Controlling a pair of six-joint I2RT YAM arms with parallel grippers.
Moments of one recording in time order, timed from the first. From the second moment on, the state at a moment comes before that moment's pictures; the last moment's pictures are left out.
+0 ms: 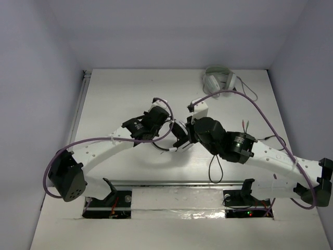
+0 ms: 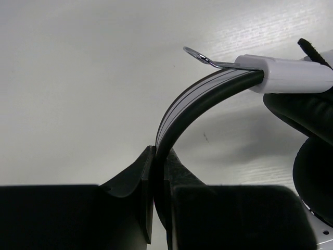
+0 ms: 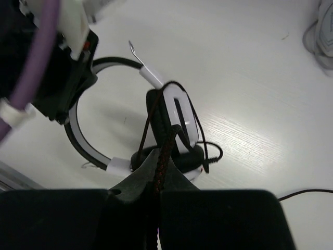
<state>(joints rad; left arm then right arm) -0.82 1.35 1.06 -0.59 -0.51 -0.32 1.12 1.13 1.12 -0.48 0.59 0.33</state>
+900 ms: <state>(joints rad) -0.52 1.39 1.16 -0.40 -0.15 -0.40 1.13 1.12 1.03 -0.46 0.15 0.42</state>
